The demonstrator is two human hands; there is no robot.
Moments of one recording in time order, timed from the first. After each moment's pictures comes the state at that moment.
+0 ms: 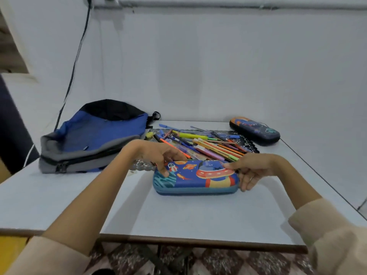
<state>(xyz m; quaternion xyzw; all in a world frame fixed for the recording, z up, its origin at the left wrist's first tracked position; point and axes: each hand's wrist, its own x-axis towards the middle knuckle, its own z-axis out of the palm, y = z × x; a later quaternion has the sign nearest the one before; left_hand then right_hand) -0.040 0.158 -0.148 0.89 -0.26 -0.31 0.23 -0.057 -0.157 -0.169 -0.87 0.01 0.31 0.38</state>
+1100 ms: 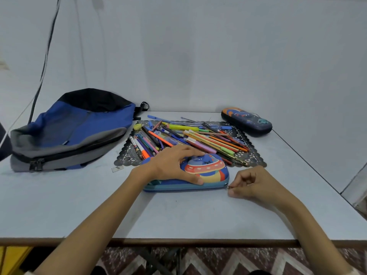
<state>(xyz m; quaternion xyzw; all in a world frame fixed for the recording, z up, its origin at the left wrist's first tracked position) -0.050 0.103 -0.207 0.91 -0.35 -0.02 0.21 -0.137 -0.161 -0.217 -0.82 -0.07 0.08 0.56</state>
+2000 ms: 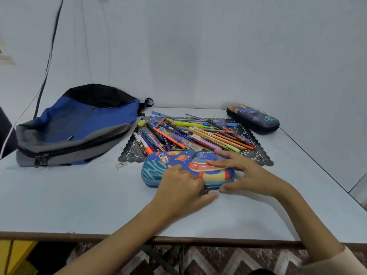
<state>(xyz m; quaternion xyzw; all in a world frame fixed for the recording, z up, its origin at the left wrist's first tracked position) -0.124 0.079 -0.244 0.87 -0.33 0.36 0.04 -0.104 -0.146 -0.211 -0.89 -0.25 0.06 0.37</state>
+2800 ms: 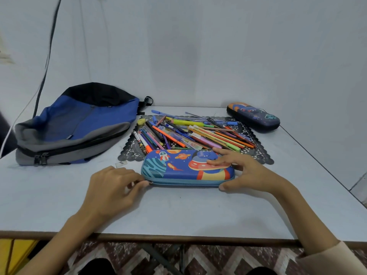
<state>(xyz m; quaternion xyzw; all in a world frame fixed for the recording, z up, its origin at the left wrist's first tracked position) -0.138 0.205 -0.246 0.92 -0.21 0.33 0.11 -0.101 -0.144 -0.213 -0.87 -0.24 0.08 0.43</state>
